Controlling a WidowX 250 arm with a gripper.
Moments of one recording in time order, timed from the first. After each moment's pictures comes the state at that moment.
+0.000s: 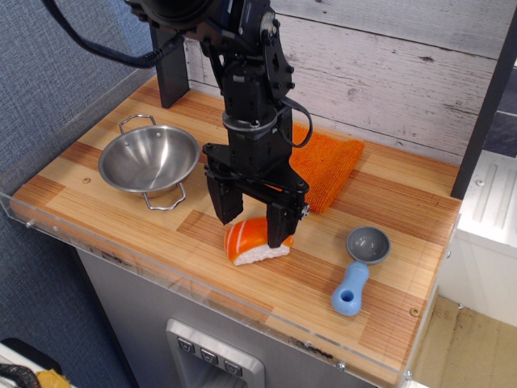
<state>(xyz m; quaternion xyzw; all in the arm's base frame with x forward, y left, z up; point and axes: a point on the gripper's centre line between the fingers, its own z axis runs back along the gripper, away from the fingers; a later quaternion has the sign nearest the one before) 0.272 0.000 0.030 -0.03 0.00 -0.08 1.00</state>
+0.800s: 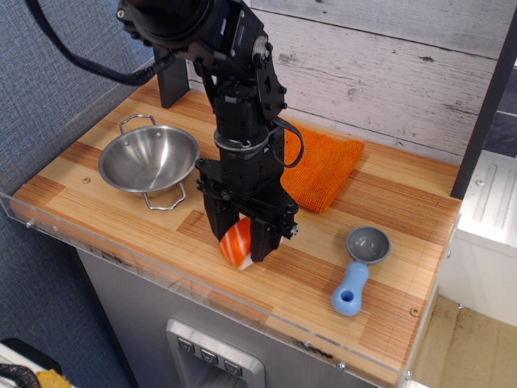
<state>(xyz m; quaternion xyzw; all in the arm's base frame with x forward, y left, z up) 0.260 0.001 0.021 -0.02 0.00 -0.09 1.00</state>
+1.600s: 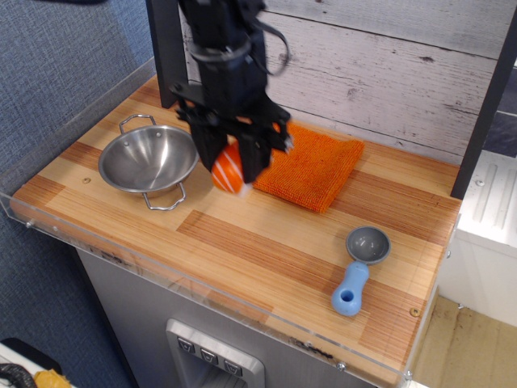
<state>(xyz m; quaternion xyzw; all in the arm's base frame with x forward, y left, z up) 0.280 0.027 0.088 -0.03 -0.05 -0.02 1.00</state>
